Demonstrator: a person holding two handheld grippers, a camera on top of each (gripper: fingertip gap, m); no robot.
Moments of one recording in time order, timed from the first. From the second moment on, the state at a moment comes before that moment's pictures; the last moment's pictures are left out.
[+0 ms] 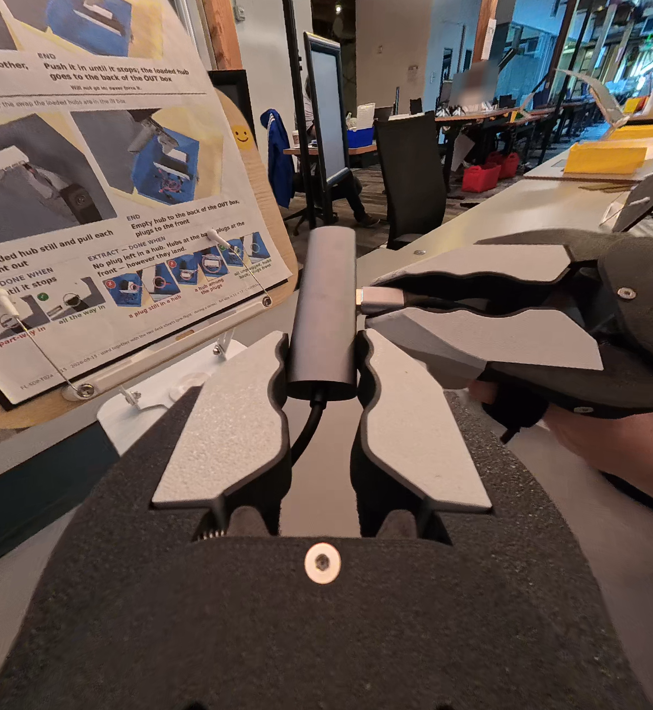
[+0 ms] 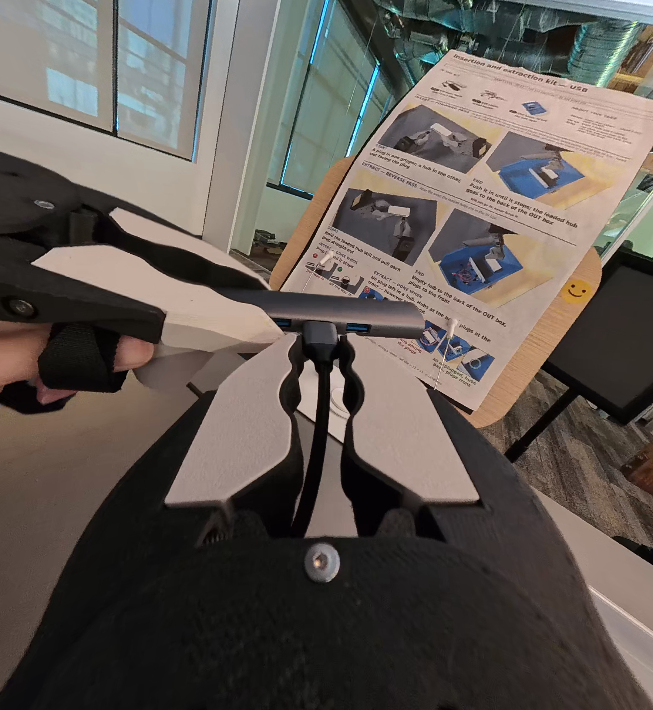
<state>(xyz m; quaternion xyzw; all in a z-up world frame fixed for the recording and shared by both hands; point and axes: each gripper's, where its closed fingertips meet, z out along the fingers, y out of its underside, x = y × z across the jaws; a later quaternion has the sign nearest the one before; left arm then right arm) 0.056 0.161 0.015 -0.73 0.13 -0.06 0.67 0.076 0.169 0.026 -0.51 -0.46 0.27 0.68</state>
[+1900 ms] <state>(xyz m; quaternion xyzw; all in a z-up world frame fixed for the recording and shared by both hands) 0.066 0.114 0.075 -0.71 0.20 -0.09 0.67 0.294 0.265 -0.087 -0.52 -0.72 0.17 0.43</state>
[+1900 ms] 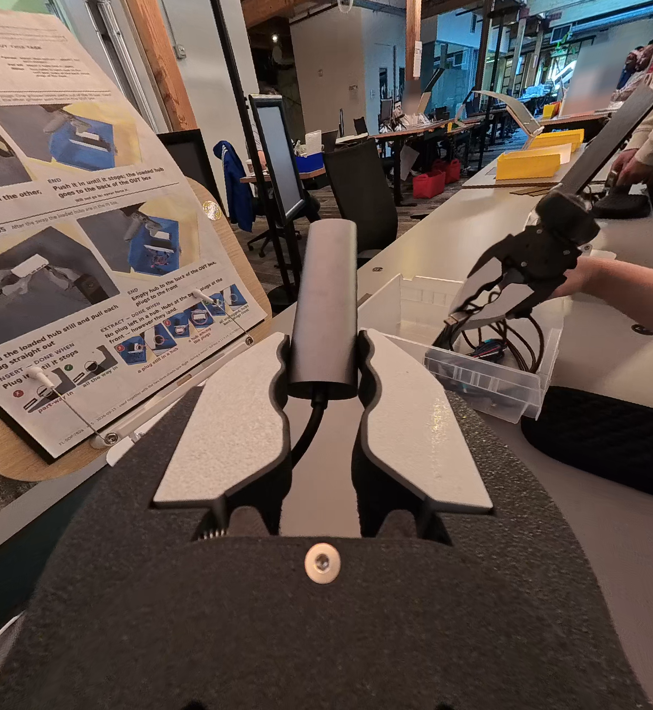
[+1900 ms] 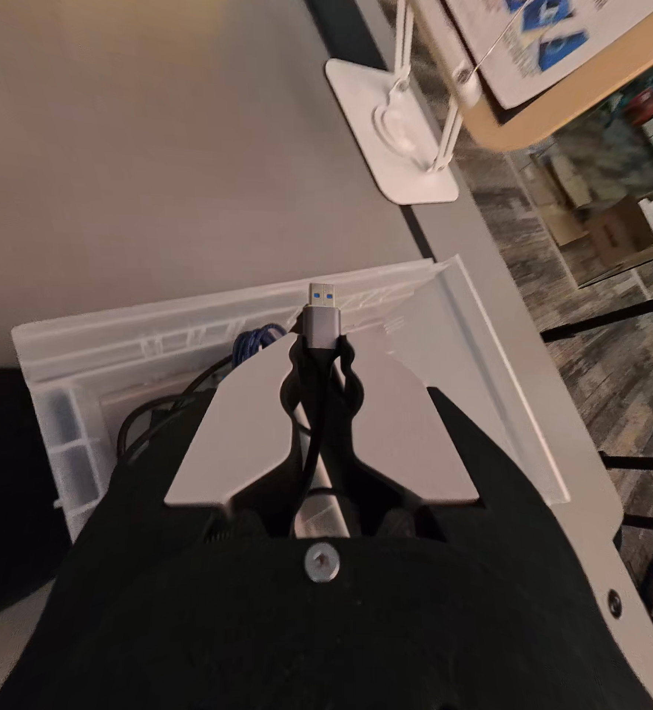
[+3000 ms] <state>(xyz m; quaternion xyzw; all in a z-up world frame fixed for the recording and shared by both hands) 0.092 0.112 0.053 -0.74 0.25 -0.12 0.62 0.168 0.129 0.107 -0.16 -0.79 -0.01 0.59</state>
